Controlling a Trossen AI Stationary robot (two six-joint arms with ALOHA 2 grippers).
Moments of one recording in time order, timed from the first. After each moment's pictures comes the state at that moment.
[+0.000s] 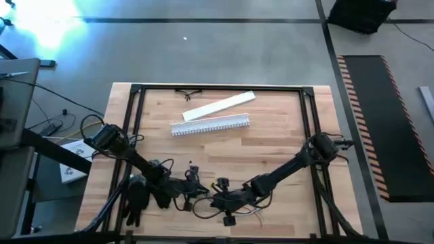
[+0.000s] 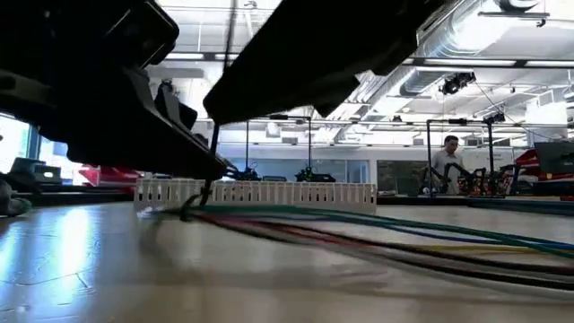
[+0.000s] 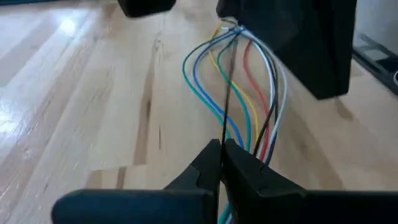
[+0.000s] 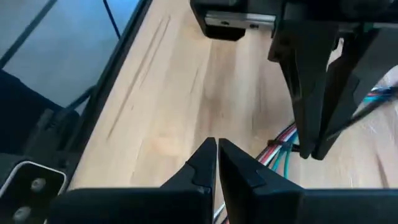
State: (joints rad) left arm -0.59 1.88 0.63 0.77 -0.45 -0.17; right arm 0.52 2.07 1.34 0.05 0.20 0.29
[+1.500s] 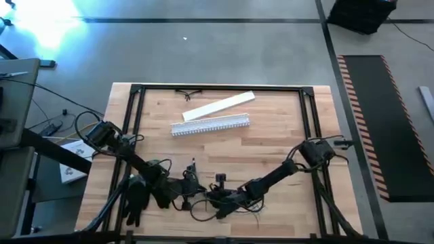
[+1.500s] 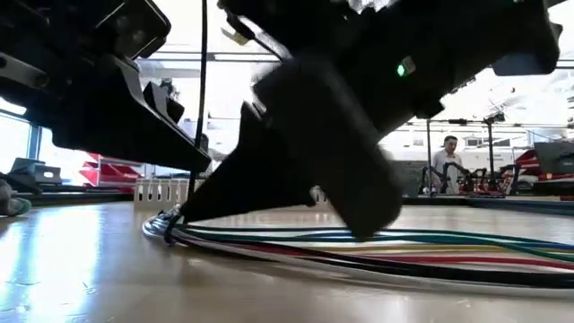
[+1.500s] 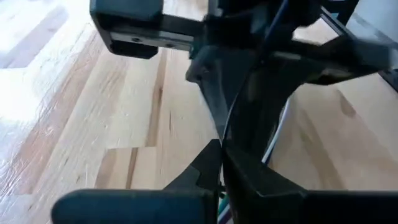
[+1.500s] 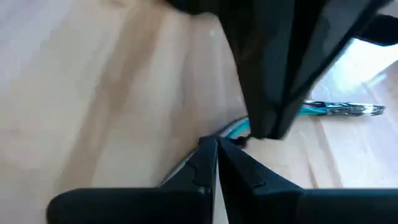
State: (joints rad) left arm -0.62 1.81 0.64 0.63 -0.49 -0.27; right arm 0.51 2.25 1.34 0.22 0.55 0.07
